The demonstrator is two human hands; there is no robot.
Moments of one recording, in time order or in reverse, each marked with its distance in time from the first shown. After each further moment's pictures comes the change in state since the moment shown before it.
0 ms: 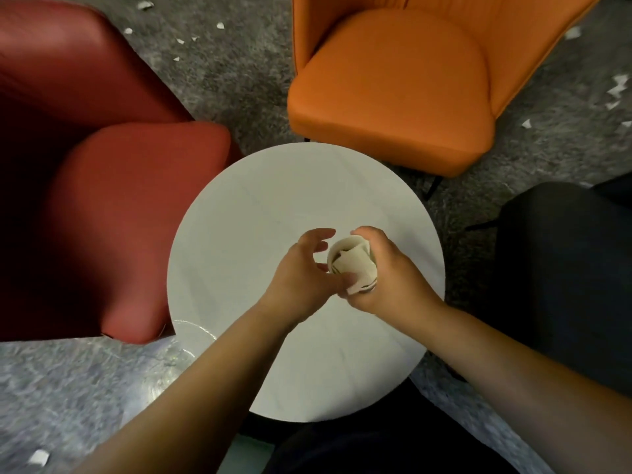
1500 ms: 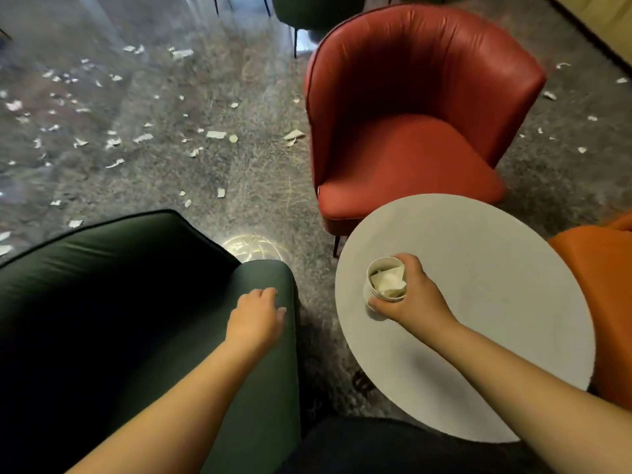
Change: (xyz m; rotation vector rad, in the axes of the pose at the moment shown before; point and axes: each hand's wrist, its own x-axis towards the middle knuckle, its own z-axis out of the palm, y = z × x) left_hand -0.299 -0.180 0.103 0.188 0.872 -0.873; right_hand -0.078 -0.077 0.077 -0.291 -0.801 -0.543
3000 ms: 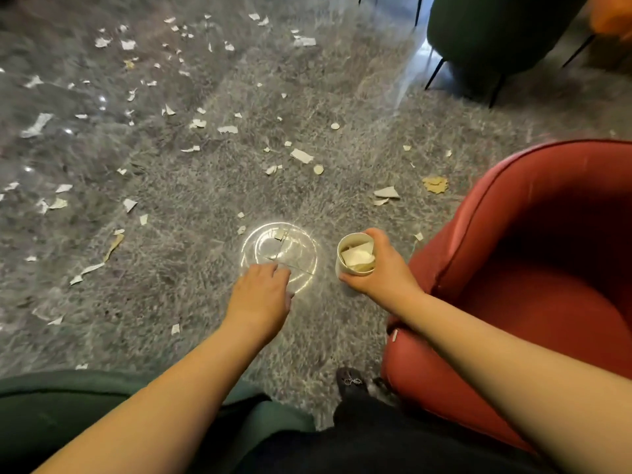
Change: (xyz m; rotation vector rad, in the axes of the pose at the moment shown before) left_hand 0.437 -0.111 -0.223 0.028 0.213 -0.130; right_hand 0.566 -0.275 0.142 -0.082 -0.354 -0.271
